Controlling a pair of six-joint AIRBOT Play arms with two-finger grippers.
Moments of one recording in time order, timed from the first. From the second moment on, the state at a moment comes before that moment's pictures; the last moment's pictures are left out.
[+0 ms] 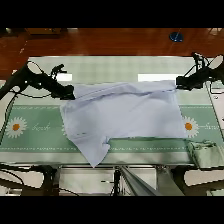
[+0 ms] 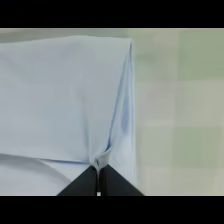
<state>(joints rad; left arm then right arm) 0.02 -1.66 1.28 1.05 -1.24 -1.30 -0.22 -1.62 1.39 -1.34 1.11 1.39</state>
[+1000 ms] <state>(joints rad) 0.09 -1.65 1.32 1.11 -1.33 -1.31 -0.23 -1.63 1.42 -1.36 1.16 1.35</state>
